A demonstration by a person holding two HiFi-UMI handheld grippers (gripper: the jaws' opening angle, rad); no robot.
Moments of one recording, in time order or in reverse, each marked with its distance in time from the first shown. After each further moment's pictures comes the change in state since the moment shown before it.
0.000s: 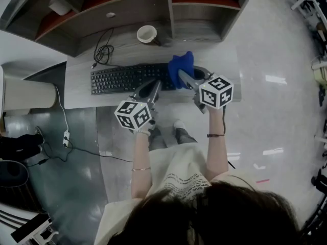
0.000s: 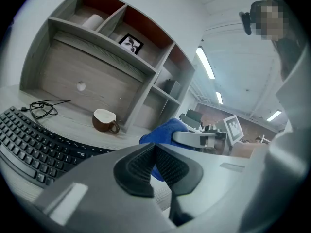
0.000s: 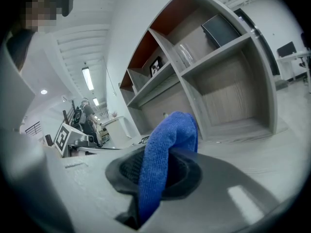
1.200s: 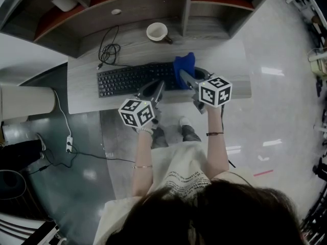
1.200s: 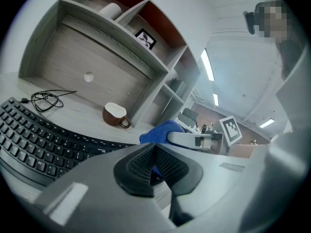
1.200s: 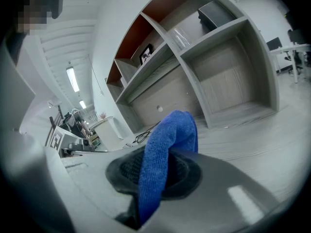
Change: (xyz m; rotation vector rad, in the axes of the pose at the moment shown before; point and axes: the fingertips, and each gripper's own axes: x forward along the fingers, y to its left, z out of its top) left arm -0.021 0.062 -0.009 -0.064 0.062 -0.073; right arm 0.065 0.015 -0.028 0.112 0.026 -0.116
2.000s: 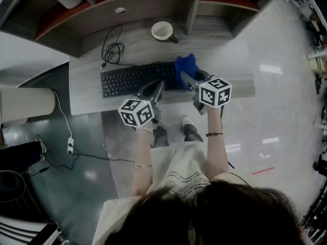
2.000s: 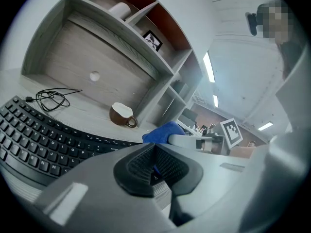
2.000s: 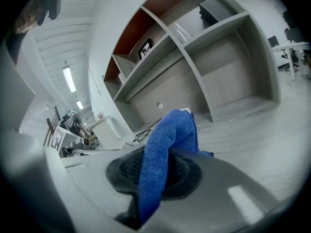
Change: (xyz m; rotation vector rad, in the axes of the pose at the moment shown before) left arm -0.018 0.026 0.001 -0.025 0.012 -0.014; right arm 0.021 0.015 -0.013 0.024 0.011 -0.027
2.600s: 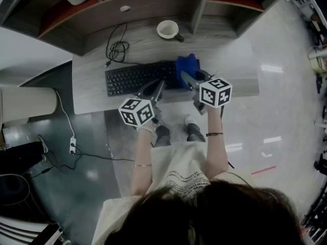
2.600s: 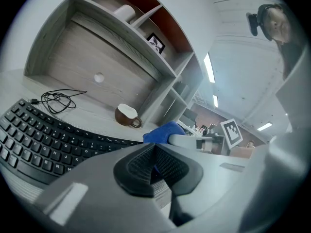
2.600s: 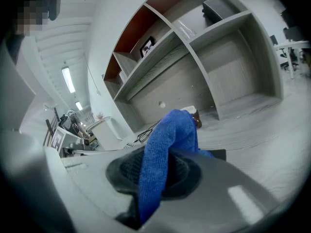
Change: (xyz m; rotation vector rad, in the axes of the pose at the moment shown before) left arm -0.018 0.018 0.003 -0.003 0.004 -0.004; right arm 0.017 0.017 -0.005 0.012 -0.007 -0.005
